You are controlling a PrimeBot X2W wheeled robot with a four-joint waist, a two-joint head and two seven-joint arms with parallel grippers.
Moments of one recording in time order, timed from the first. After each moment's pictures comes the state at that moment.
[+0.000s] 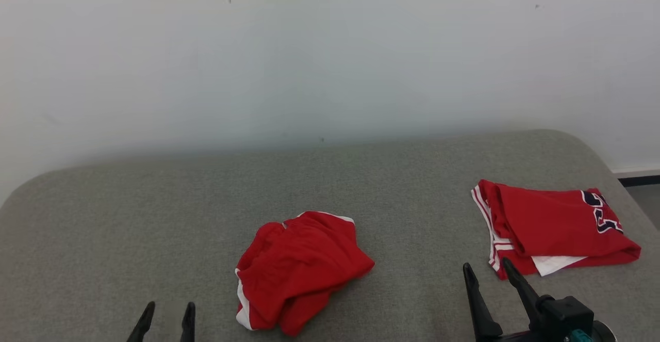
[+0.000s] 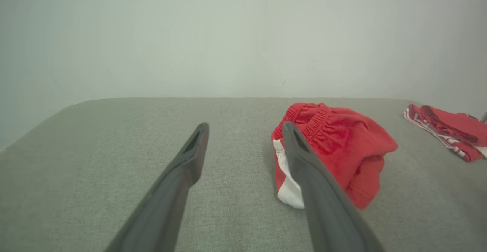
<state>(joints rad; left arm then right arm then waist) 0.13 0.20 -0.07 0.15 -0.31 -0.13 -0.26 0.08 -0.06 0.07 0.07 0.11 0.13 -0.09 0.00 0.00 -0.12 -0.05</state>
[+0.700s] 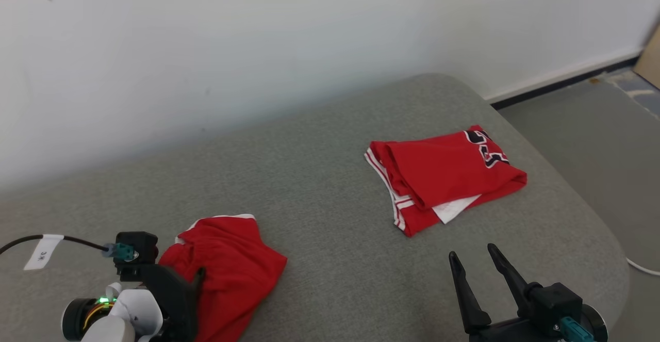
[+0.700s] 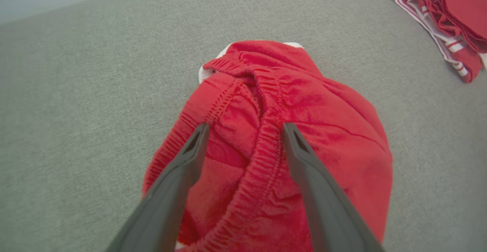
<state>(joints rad) -0.35 0.27 -0.22 0.50 -0.46 -0.10 0.39 0.04 -0.06 0.13 0.04 0.12 0.13 -0.05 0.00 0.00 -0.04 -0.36</state>
